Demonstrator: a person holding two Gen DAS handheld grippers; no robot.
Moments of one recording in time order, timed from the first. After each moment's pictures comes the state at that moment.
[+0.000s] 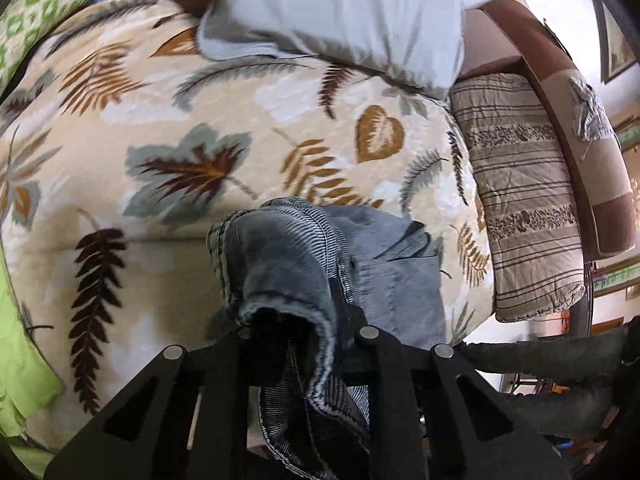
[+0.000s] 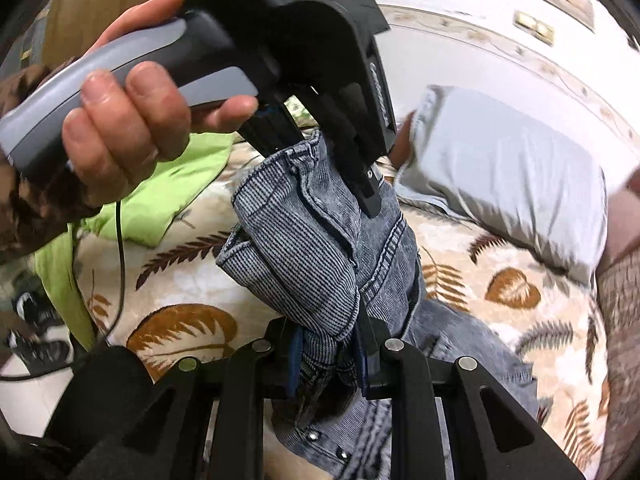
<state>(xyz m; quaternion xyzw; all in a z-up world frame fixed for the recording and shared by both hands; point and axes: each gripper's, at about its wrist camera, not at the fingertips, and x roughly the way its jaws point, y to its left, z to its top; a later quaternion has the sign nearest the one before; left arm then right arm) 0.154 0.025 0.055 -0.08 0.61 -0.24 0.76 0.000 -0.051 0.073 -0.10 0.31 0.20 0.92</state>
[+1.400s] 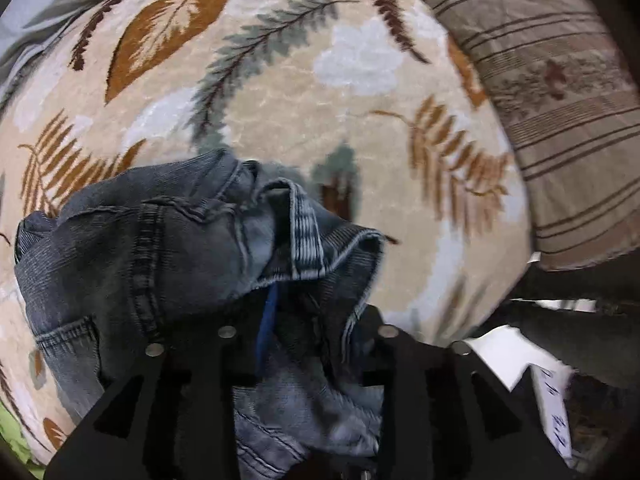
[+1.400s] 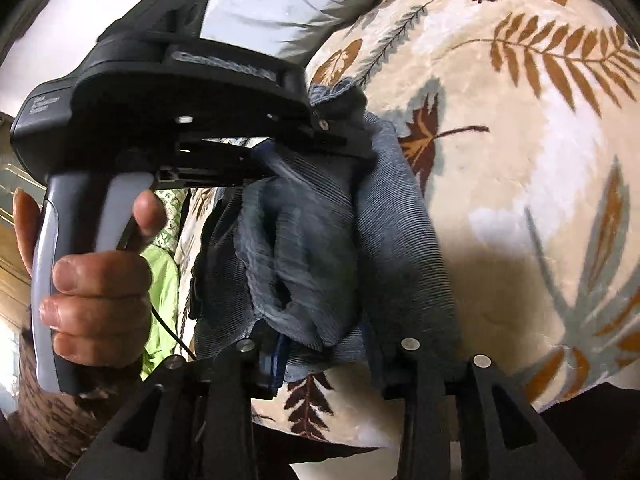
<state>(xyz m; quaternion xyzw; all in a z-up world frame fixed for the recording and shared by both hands) 0.109 -0.285 -0.034 0.10 0.67 -0.27 0.68 -0.043 -0.340 -0.056 0.41 0.44 0.12 0.79</state>
